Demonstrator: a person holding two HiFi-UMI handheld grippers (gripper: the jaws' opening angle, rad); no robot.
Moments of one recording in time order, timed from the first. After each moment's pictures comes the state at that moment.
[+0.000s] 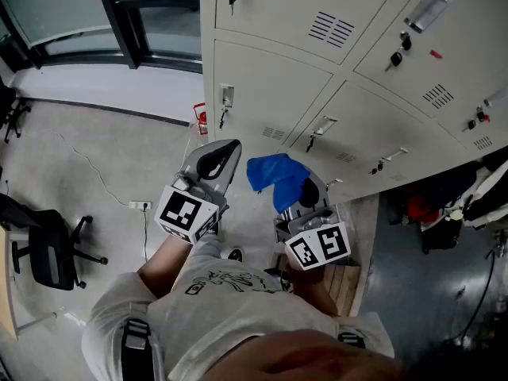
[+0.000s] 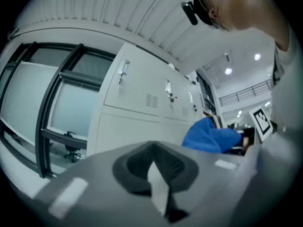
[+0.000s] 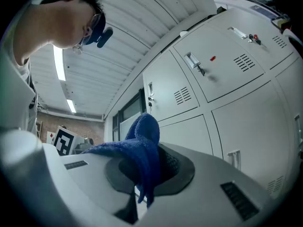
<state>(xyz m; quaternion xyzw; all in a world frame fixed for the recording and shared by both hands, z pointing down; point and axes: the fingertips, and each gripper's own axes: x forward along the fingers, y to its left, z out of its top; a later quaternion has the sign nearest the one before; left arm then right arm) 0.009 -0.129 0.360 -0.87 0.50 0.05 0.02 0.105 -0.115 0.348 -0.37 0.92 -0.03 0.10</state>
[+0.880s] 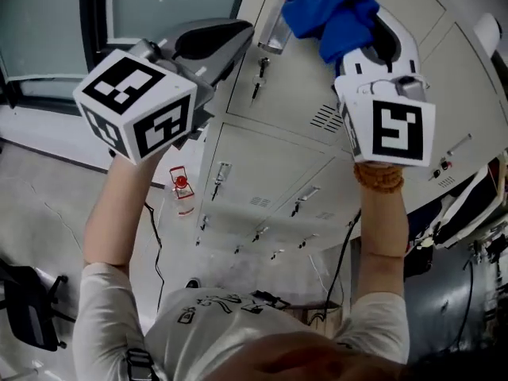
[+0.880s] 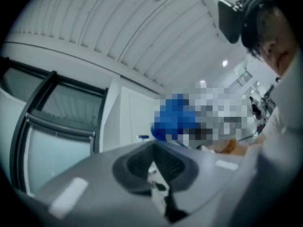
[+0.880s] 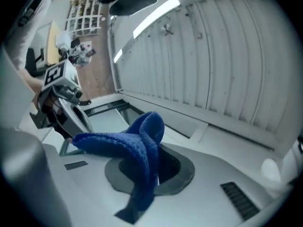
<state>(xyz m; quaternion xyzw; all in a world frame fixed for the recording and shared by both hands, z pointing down) -0.107 -0.232 0.039 -0.89 0.41 0.11 0.19 -0.029 -0.227 -0.047 -0.41 0.74 0.53 0.02</state>
